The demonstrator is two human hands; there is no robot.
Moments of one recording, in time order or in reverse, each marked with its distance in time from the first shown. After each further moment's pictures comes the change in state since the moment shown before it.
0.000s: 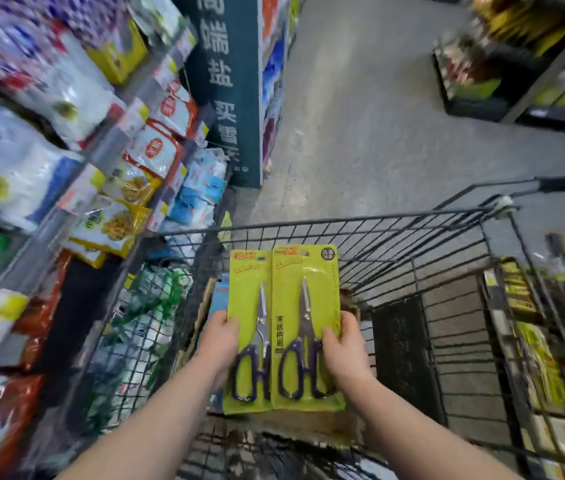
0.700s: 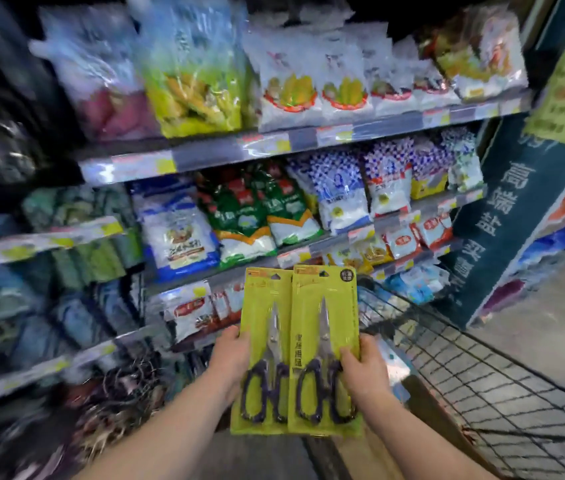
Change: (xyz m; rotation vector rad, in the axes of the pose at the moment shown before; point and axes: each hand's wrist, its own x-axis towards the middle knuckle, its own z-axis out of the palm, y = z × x) left_hand -0.270 -0.084 -0.091 -0.636 0.760 0.057; right_hand -0.168 -0.056 0.016 -0.327 -0.647 -0.591
